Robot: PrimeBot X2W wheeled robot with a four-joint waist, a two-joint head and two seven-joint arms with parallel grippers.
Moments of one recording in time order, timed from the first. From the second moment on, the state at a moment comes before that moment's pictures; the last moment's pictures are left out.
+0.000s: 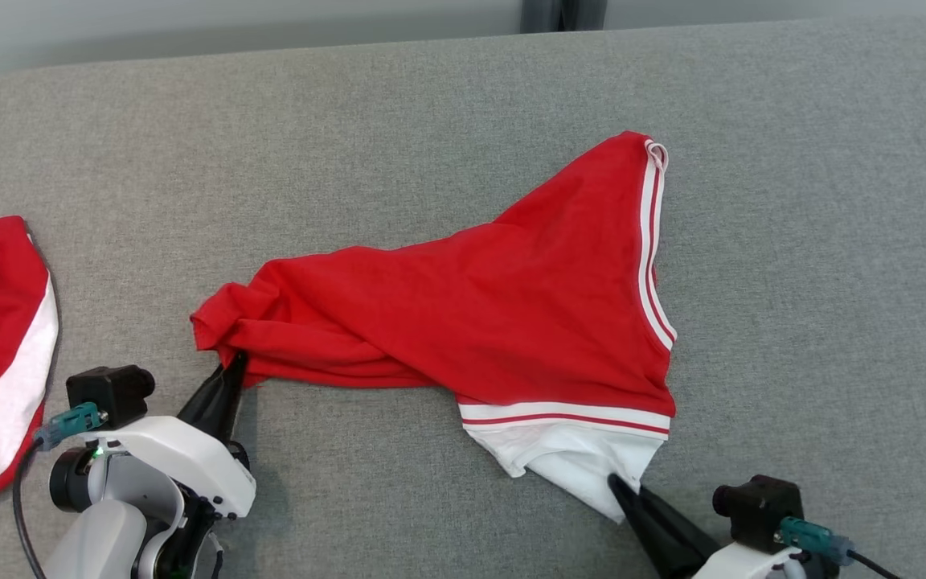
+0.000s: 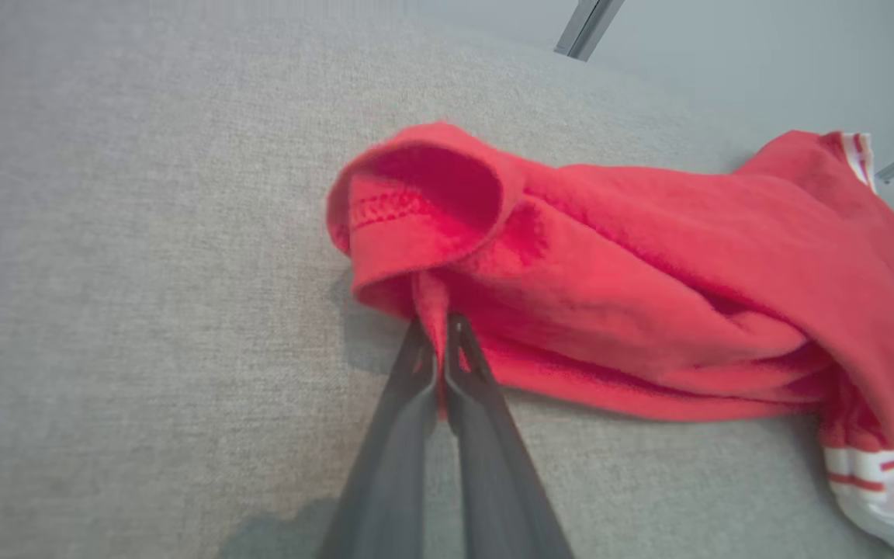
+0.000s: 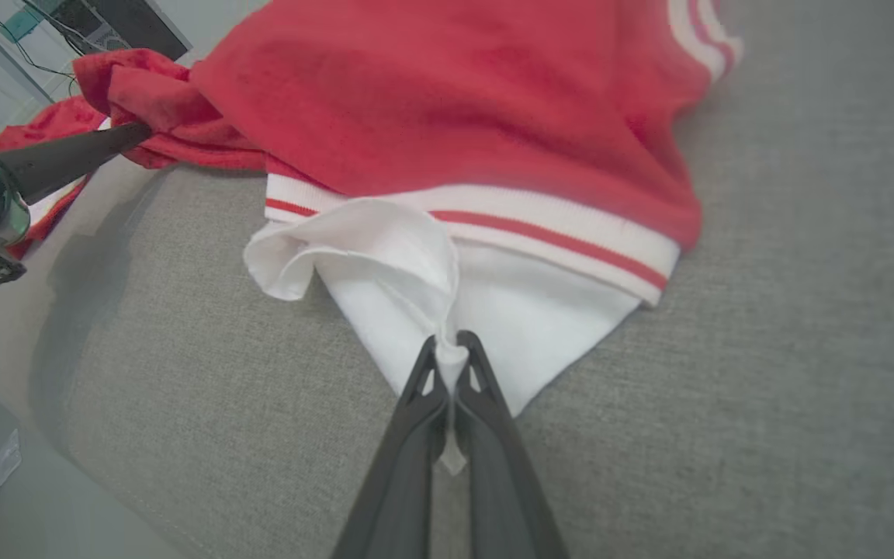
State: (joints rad) left arm -0.26 0.33 -0.37 0.36 -0.77 0.01 0.00; right arm 0.03 -0.13 0.39 0.08 0.39 0.13 0.08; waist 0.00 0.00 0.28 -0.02
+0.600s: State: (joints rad) left arm -0.33 0.45 -0.29 -0.13 -0.73 0.12 0.05; right arm -0.28 -0.25 0.07 -0.26 0.32 0.13 -0.05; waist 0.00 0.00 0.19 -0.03
